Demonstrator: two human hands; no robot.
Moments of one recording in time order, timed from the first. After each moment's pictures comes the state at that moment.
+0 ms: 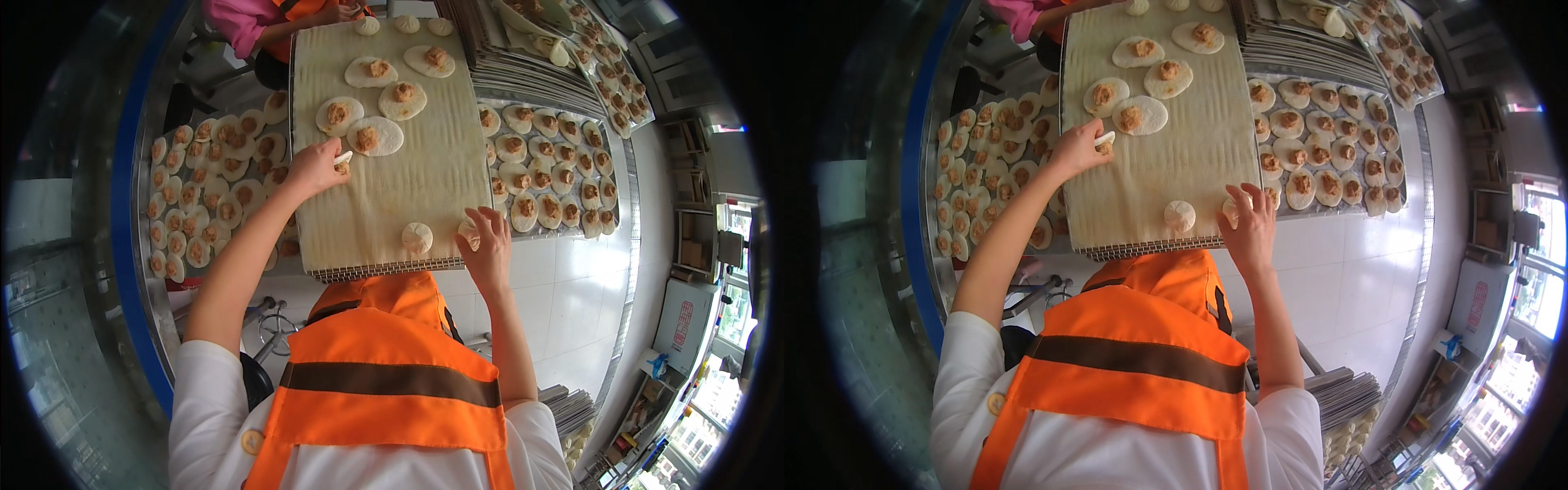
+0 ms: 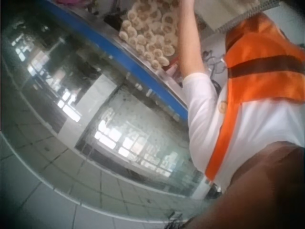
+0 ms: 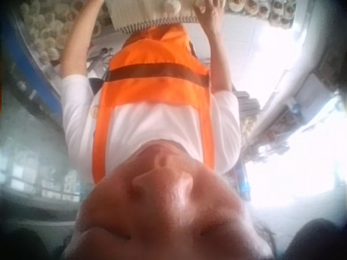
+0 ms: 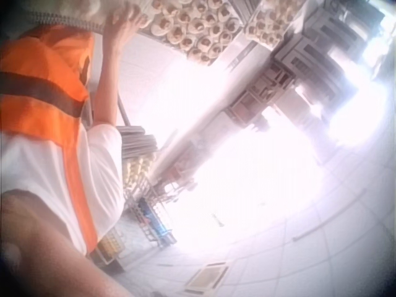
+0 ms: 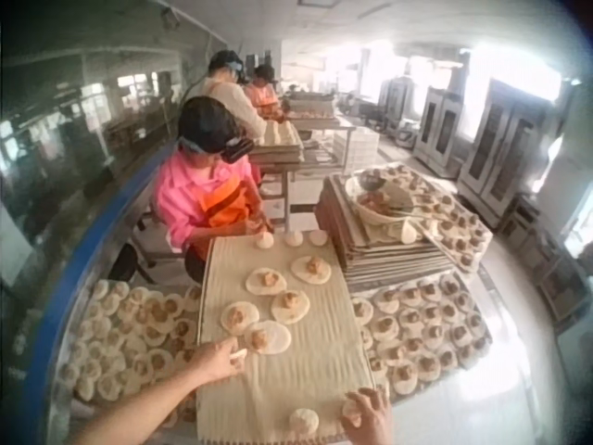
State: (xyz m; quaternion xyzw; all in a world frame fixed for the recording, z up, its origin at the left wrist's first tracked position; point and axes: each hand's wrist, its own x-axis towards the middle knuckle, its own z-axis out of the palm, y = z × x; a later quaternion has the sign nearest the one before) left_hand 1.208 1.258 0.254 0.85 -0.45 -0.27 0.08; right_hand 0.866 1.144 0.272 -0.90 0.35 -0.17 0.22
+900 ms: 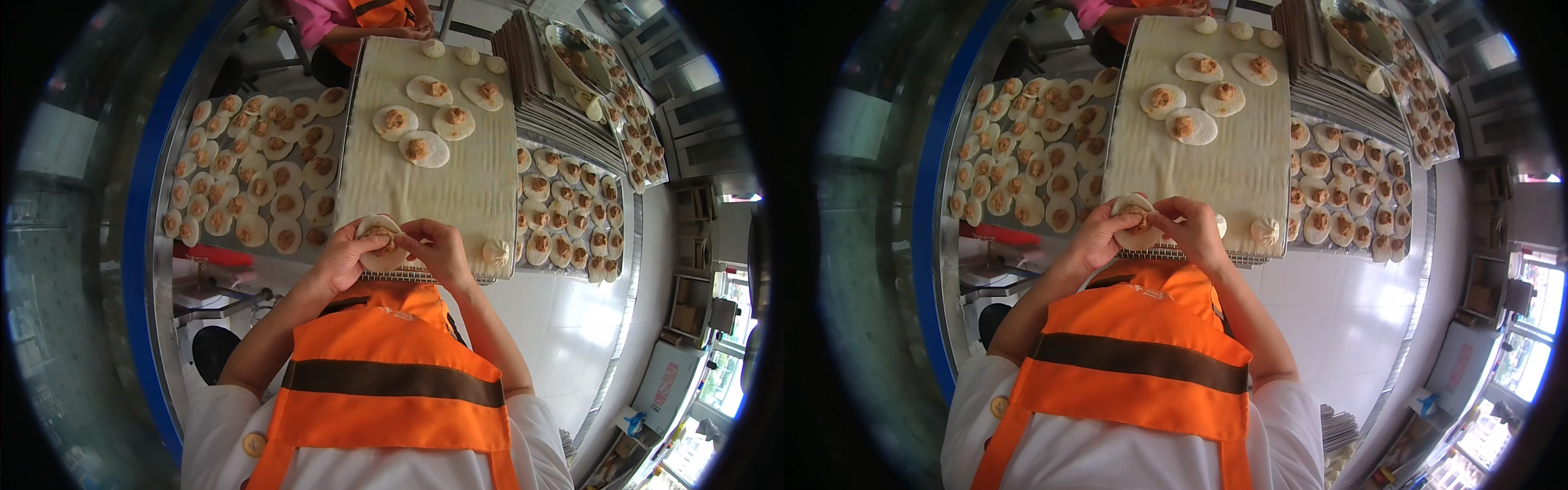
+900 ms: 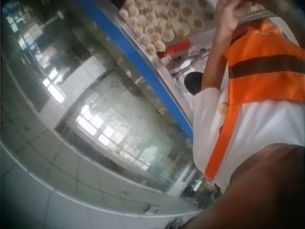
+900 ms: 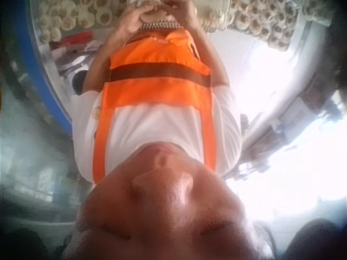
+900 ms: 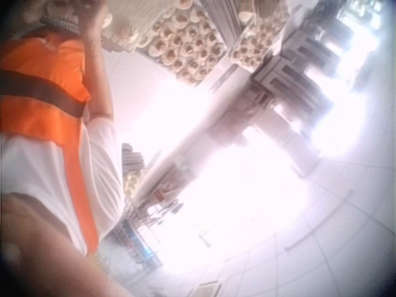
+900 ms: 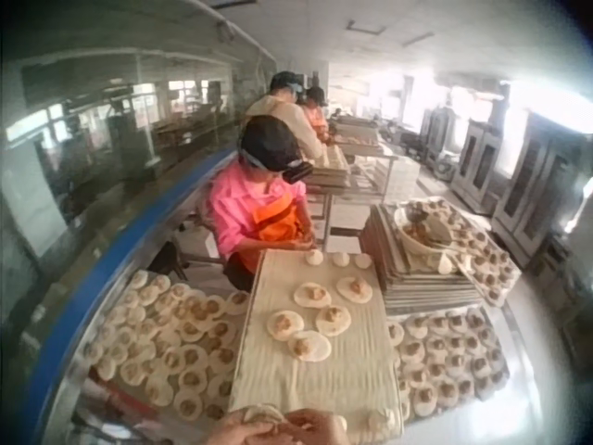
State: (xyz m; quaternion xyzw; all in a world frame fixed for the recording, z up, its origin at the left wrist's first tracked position) left_hand 1.078 1.381 0.284 0.39 0.03 -0.55 0.74; right_hand 0.966 1.216 0.317 -0.71 0.23 -0.03 0.66
